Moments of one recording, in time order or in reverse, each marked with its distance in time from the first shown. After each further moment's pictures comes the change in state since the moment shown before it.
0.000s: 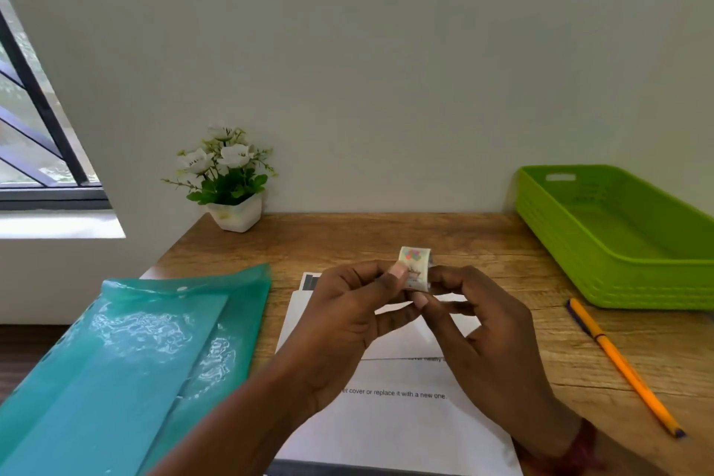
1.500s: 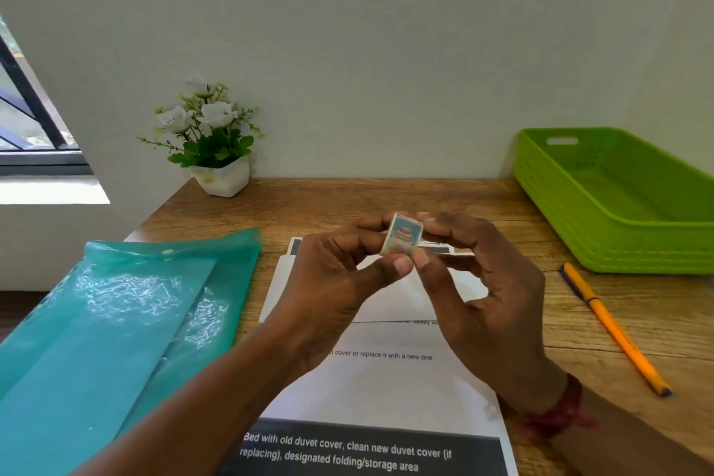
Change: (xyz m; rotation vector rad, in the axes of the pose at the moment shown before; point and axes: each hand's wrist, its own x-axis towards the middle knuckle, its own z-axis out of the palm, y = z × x) left_hand 0.003 -0.014 -0.008 0.379 0.002 0.213; right_hand 0.004 -0.011 -0.003 0.114 0.135 -0.196
